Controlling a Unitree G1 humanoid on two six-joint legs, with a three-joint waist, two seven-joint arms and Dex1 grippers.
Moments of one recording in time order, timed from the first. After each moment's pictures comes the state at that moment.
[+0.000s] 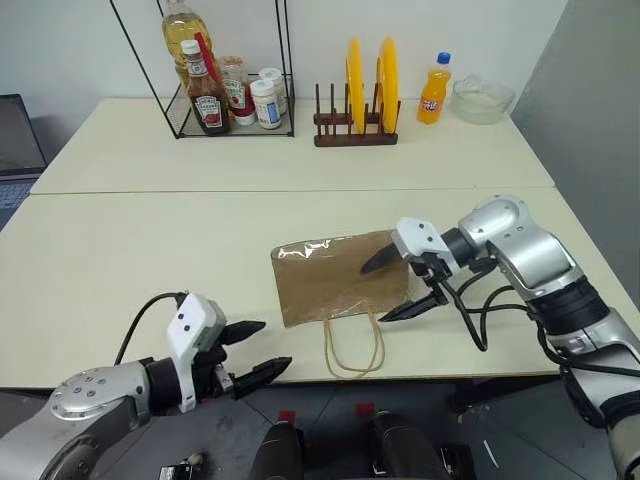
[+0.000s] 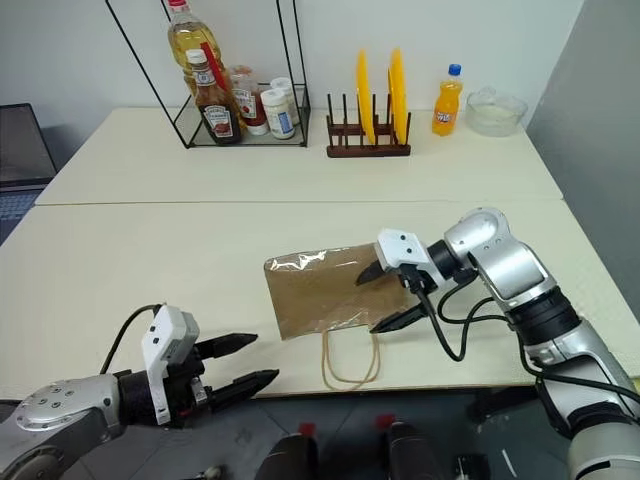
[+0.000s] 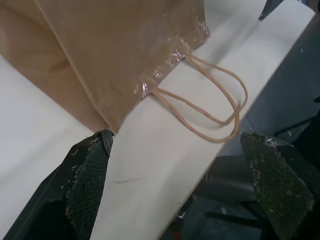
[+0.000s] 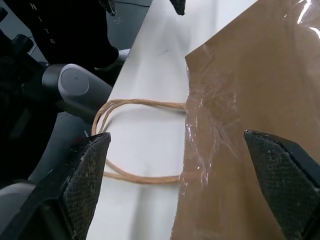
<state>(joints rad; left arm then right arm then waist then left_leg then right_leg) 0.32 0.76 0.33 -0.77 -0.72 0.84 -0.78 -0.81 -0.68 0.37 0.02 0.26 0.38 1.53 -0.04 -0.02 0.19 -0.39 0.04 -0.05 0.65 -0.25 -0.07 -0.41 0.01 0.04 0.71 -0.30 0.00</state>
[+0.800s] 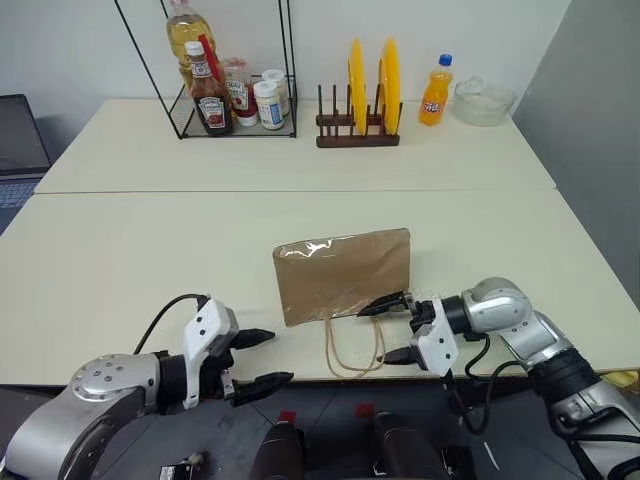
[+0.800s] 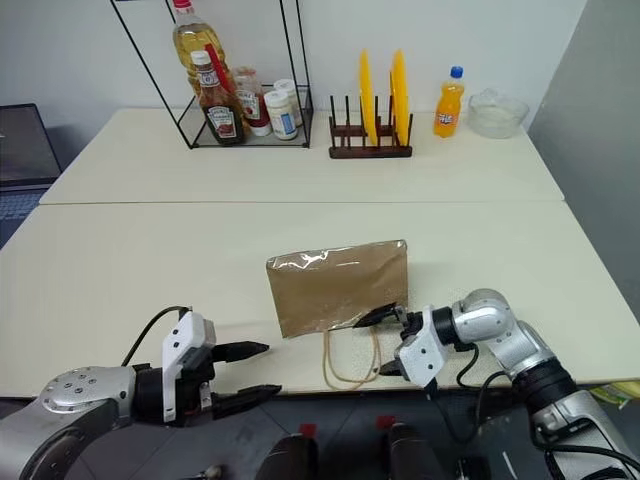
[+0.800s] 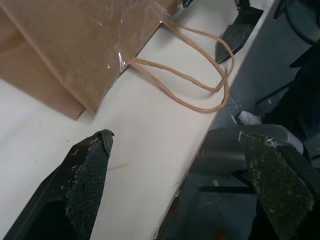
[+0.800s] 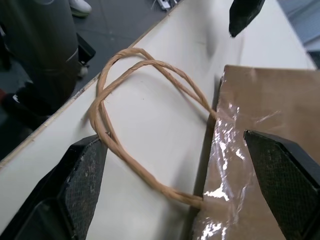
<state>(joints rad) 0.22 0.83 0.16 -0.61 -0.63 0.71 -0.91 -0.48 -0.61 0.41 0.25 -0.12 -0.85 1.15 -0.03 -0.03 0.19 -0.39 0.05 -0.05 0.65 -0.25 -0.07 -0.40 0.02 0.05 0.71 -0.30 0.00</state>
